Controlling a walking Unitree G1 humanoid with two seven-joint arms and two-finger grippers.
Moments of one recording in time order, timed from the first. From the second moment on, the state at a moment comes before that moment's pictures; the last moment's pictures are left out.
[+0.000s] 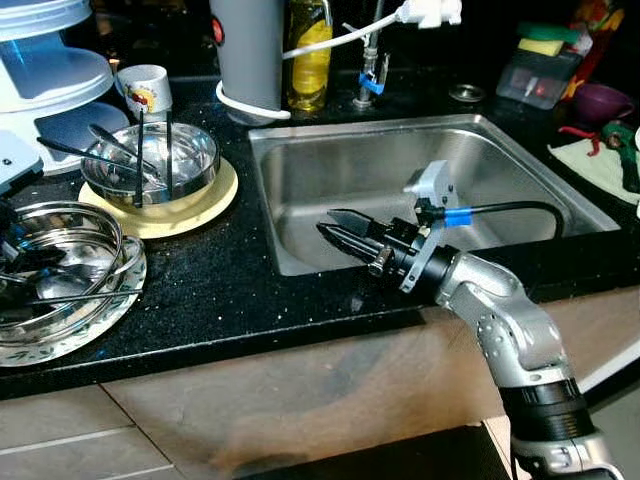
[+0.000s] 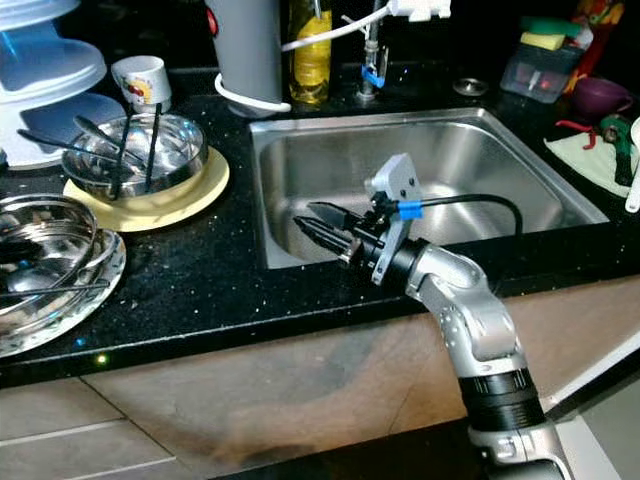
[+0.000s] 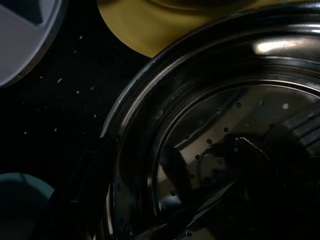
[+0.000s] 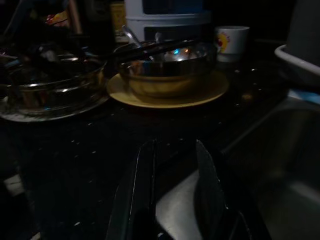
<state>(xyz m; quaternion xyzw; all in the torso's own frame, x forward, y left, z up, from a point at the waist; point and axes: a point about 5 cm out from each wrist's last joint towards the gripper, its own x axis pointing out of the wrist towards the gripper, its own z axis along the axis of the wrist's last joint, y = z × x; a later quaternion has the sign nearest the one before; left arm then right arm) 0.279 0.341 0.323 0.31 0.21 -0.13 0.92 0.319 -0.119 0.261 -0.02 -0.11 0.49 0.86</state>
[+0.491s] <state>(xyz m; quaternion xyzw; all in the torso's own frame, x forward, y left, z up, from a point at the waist) 0.287 0.333 0.367 0.28 0.09 -0.14 0.95 0.317 -0.126 0.266 0.00 -0.11 0.48 0.87</state>
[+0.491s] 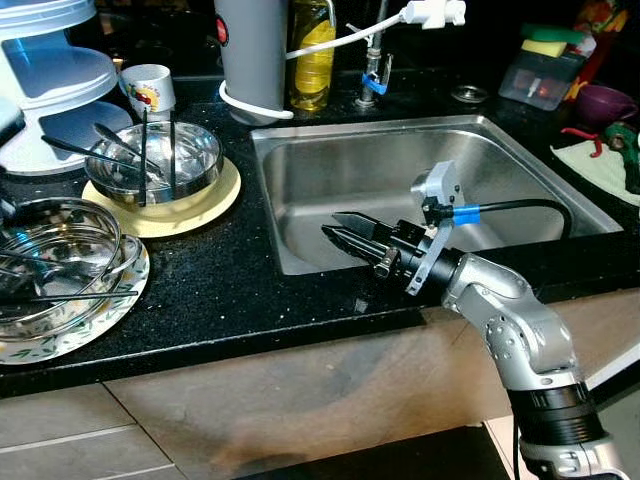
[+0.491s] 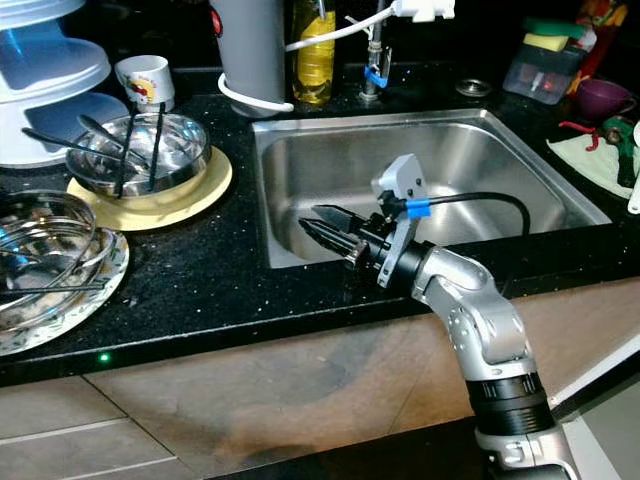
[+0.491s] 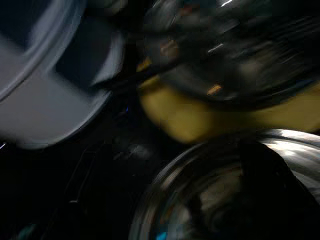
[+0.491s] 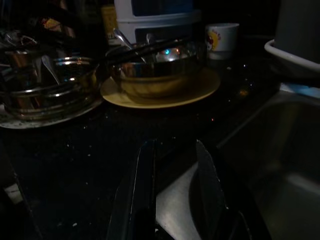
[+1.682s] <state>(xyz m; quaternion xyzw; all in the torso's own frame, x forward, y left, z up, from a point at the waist) 0.309 0.138 0.374 0.07 -0.20 -0.32 0.92 0.324 -0.135 0.288 0.13 -0.20 0.30 0.92</state>
